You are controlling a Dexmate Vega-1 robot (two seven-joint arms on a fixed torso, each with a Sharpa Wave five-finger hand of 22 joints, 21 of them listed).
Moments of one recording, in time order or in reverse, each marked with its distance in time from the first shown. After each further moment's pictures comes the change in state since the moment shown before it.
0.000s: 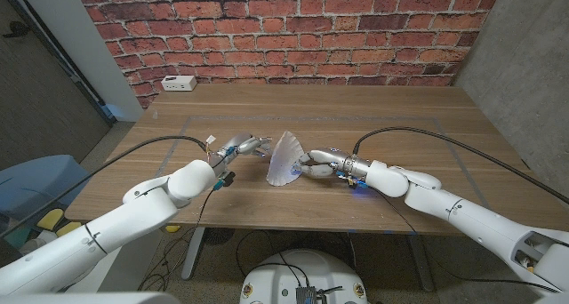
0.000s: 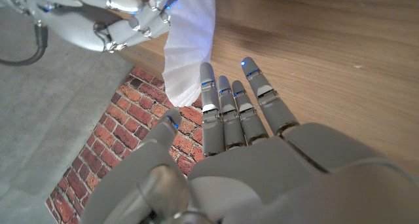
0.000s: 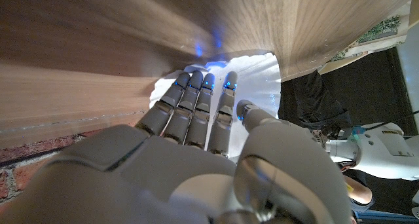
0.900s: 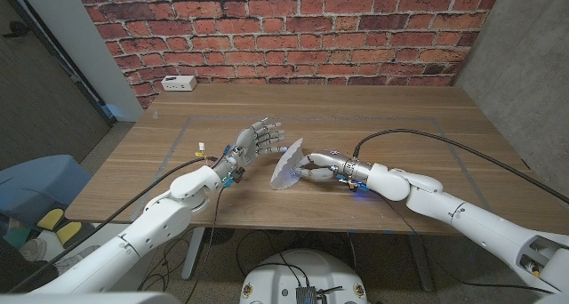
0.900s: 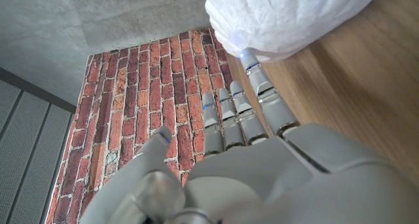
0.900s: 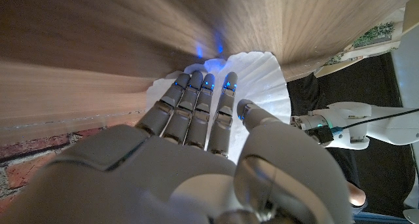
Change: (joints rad) left arm -0.026 -0.262 -0.037 0.354 -0.651 -0.434 -0.342; left_hand -0.126 -0.055 -0.130 0.125 -0.007 -0.158 -0.046 0.126 -0.023 -0.079 -0.016 0.009 -0.014 0.018 -0.004 0.007 -0.002 0.092 -0.004 0.049 -0.005; right arm -0.025 -0.017 0.005 -0.033 -0.024 -0.005 -0.013; right_hand 0.011 -0.005 0.000 0.000 0.000 -0.011 0.000 0.000 0.000 -0.011 0.000 0.000 0.000 -0.006 0.006 0.000 0.000 0.000 0.000 -0.004 0.001
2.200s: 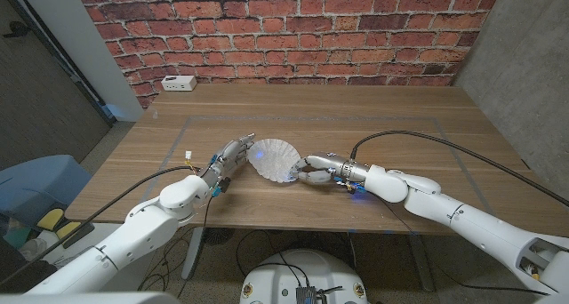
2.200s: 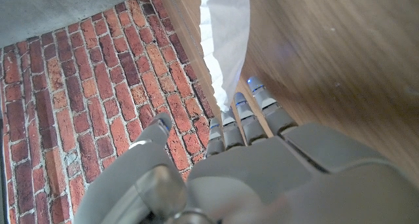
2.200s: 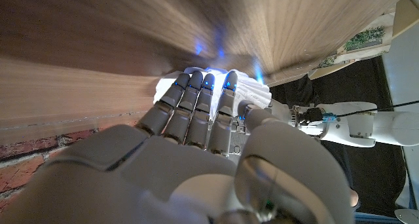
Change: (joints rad) left arm 0.113 0.063 -0.064 -0.086 0.130 0.115 0.284; left_hand 0.151 0.010 0.036 -0.114 -0.027 -0.622 -0.175 -0.175 -0.014 -0.182 -0.053 0.005 -0.005 -0.124 -0.016 0.011 -0.002 -0.313 -0.027 0.079 0.007; right arm -0.009 0.002 -0.002 -0.020 -0.013 0.003 0.013; right_hand -0.005 -0.005 0.006 0.017 0.000 0.000 0.000 0.007 0.000 -0.004 -0.004 0.012 0.000 0.000 0.000 0.004 0.005 0.000 0.000 0.004 0.000
